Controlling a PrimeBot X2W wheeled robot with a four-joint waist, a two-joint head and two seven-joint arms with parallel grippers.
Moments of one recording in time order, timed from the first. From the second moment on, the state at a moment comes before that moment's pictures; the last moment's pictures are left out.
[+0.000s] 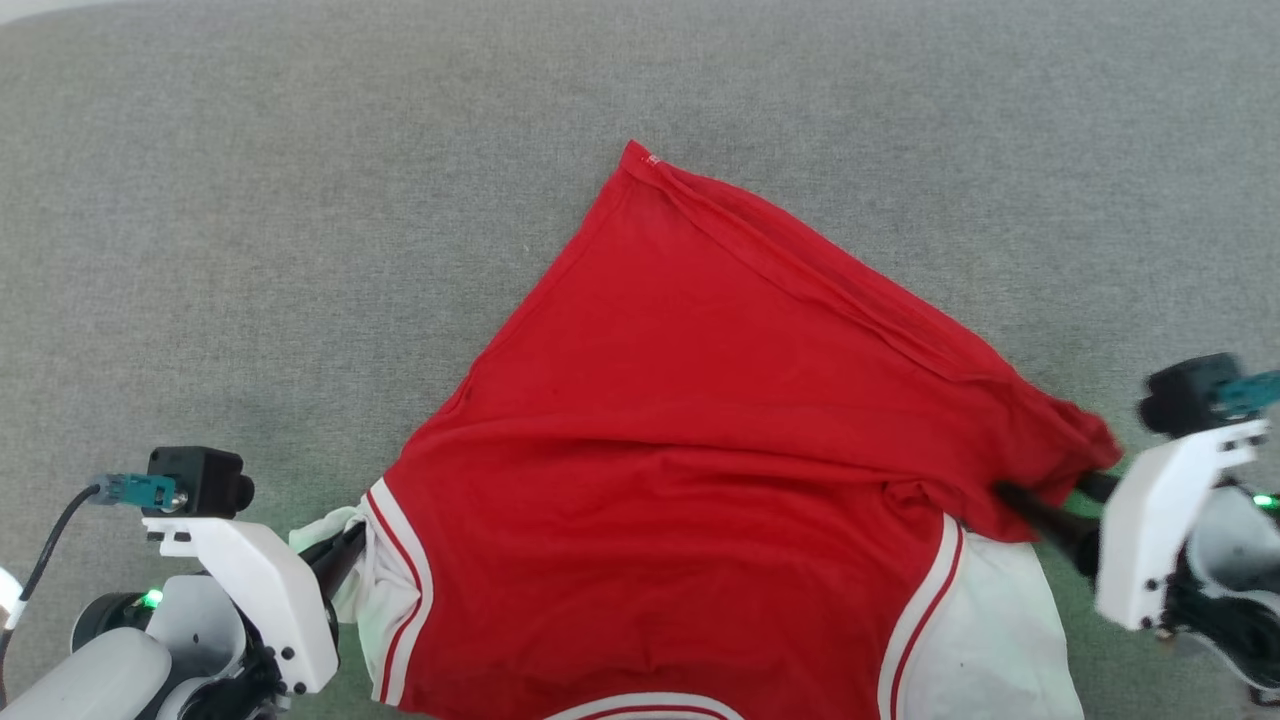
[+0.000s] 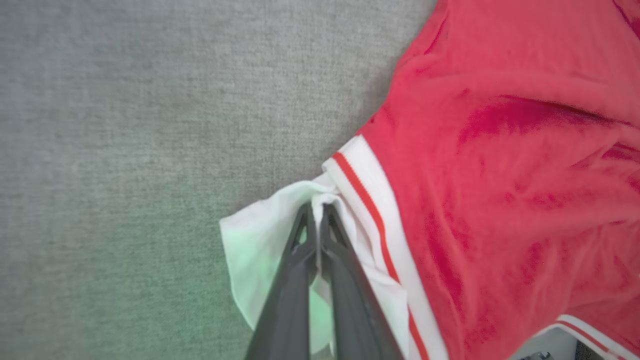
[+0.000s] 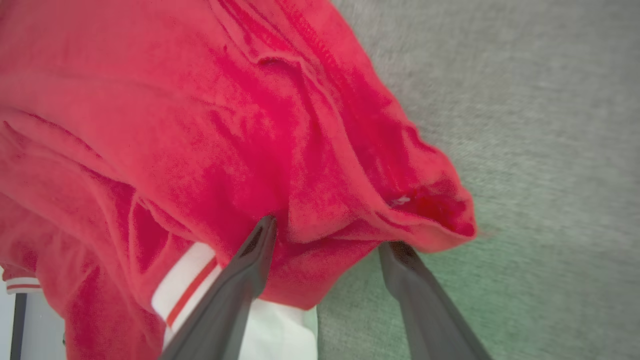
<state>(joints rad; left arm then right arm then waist) -0.30 0.84 -0.73 -0.01 -1.23 0.25 0.24 -0.18 -0.38 0.06 -0.01 0.65 0.13 0.86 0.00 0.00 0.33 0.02</state>
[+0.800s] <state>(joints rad) -0.39 0.71 -0.82 0.01 -1.17 0.18 0.26 -0.45 -0.36 0.08 -0.19 0.55 0.13 0.78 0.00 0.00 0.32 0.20</state>
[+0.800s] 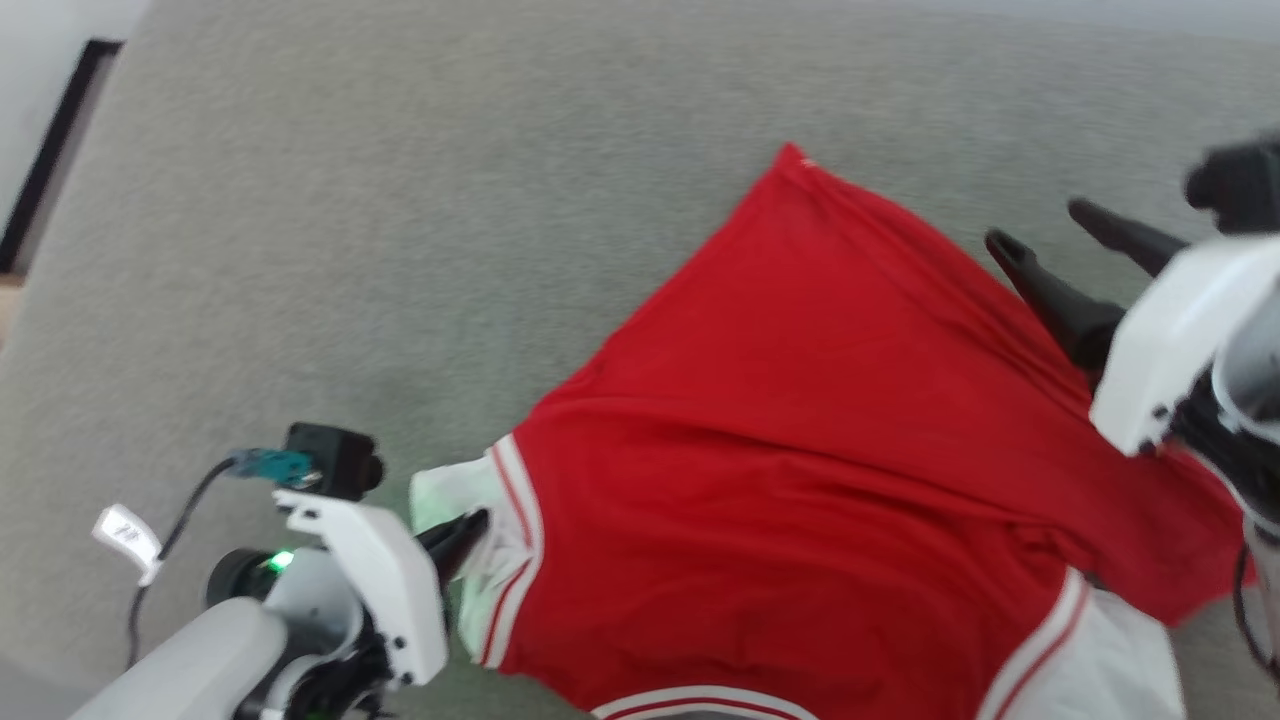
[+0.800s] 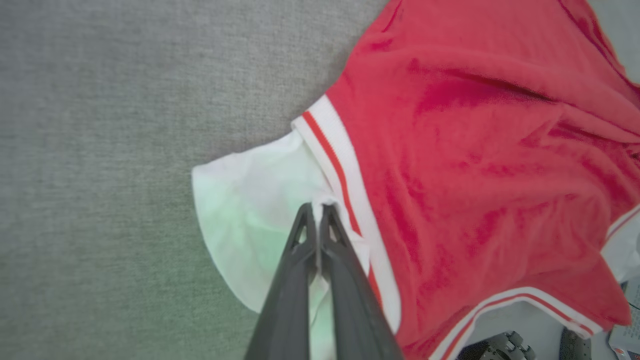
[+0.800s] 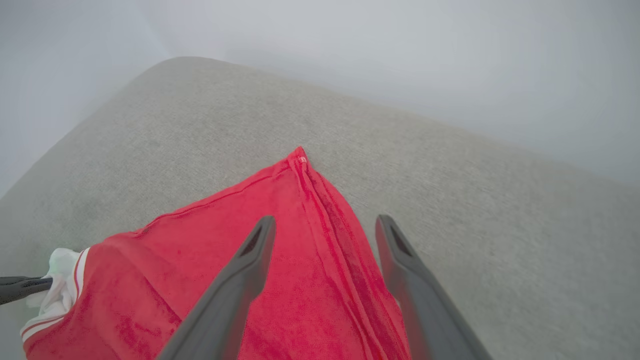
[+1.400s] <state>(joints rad) -0.54 0.51 -0.91 0.17 -1.11 0.05 0.27 -0.89 -0.53 0.48 0.50 0.62 0.13 0.79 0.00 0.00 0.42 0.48</state>
